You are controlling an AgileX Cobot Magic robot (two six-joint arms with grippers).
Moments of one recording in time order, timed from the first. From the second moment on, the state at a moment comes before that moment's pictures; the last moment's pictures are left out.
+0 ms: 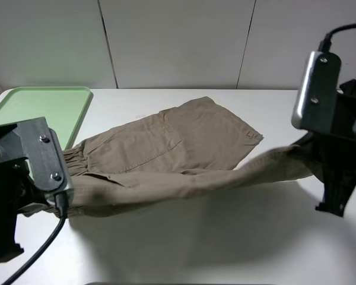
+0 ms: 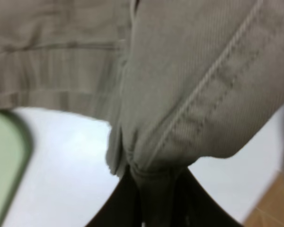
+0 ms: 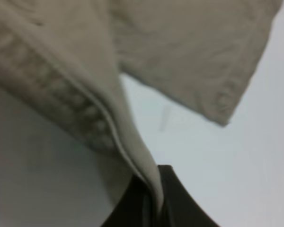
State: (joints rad) left arm -0.84 1.05 -0.57 0.32 0.77 0.05; right arm 0.61 1.04 -0.58 -0.30 0.54 -0.45
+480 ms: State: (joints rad) left arm -0.84 1.05 -0.57 0.73 0.77 -0.37; right arm 0.61 1.47 -0.80 -0.63 0.42 -0.10
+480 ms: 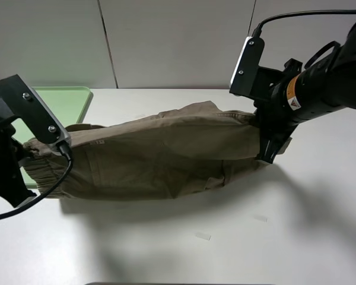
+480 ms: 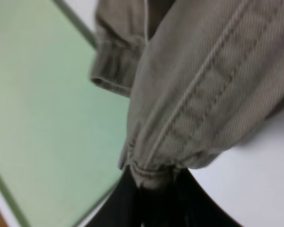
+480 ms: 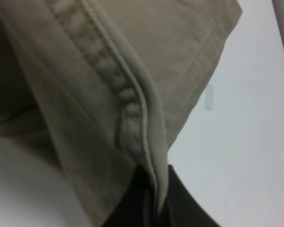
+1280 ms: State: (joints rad) left arm -0.60 1.05 -0.55 0.81 0.63 -0.52; right arm 0.61 1.51 -0.82 -1.12 0.27 0.32
